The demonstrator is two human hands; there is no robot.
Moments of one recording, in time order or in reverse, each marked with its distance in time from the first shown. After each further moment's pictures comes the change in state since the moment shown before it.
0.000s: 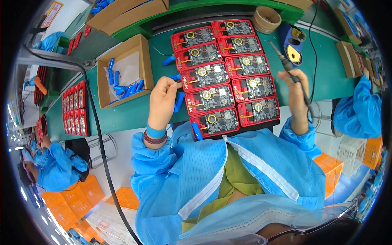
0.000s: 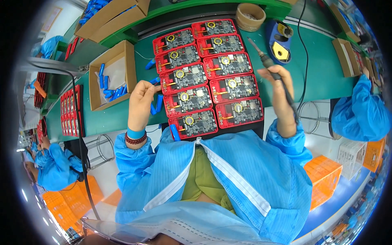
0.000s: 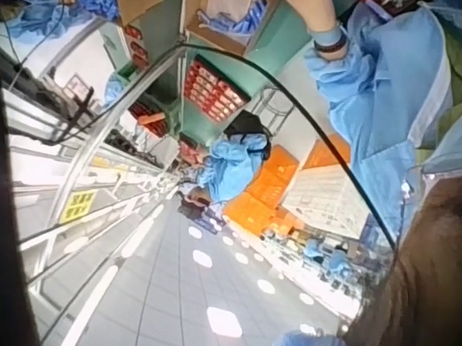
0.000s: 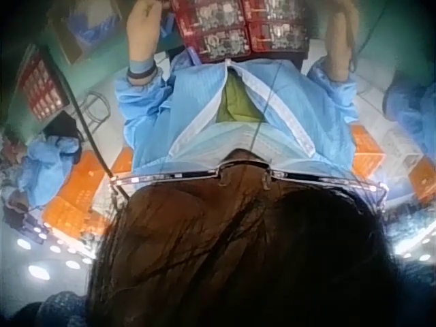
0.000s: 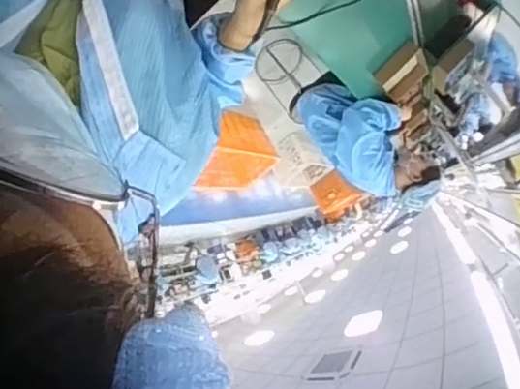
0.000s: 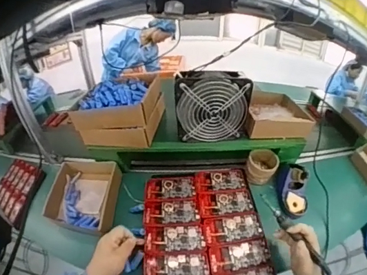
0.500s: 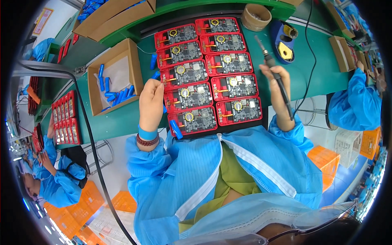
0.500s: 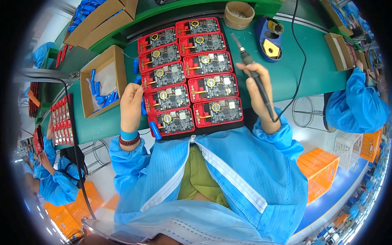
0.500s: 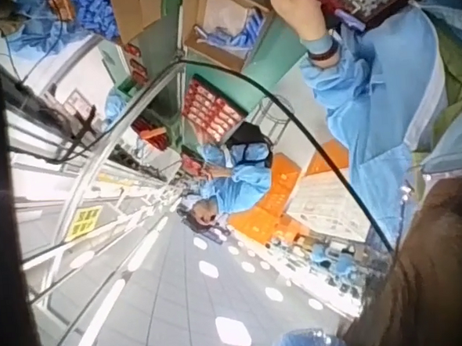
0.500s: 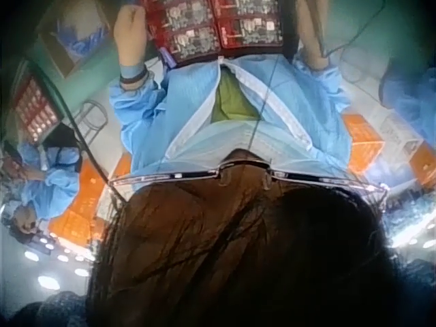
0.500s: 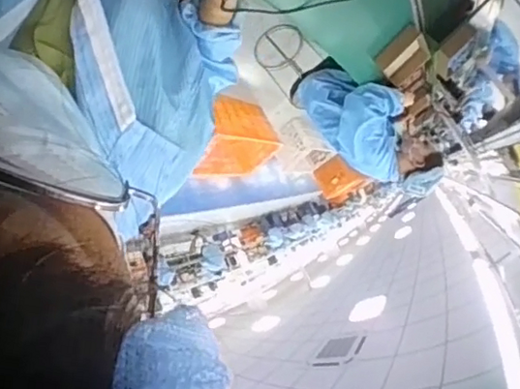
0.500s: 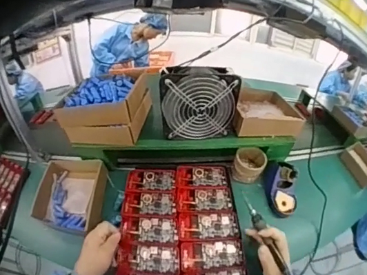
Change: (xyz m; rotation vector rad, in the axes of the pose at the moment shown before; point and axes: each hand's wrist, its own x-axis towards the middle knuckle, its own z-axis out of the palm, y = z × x) left_hand 0.003 0.005 0.020 0.208 0.057 0.061; right_hand -0.005 0.009 0.005 -0.034 0.008 0.018
